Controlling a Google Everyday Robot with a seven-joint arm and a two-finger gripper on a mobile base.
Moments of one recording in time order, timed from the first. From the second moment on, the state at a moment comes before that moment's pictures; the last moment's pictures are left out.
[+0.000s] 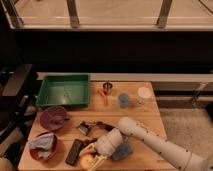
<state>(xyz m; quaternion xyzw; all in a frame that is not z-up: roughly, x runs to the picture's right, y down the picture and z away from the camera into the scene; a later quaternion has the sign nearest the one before) -0.084 0.349 0.699 -0.47 -0.56 0.05 0.68</state>
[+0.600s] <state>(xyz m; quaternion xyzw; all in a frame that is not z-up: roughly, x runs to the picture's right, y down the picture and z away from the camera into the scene) -0.083 0.349 0.700 -0.47 -0.56 0.05 0.68</state>
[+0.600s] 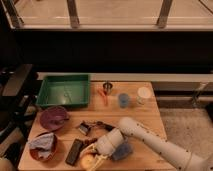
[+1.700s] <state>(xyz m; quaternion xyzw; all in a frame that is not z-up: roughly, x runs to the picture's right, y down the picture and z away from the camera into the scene) -0.051 0.306 0.693 -0.46 -0.50 0.09 0.73</state>
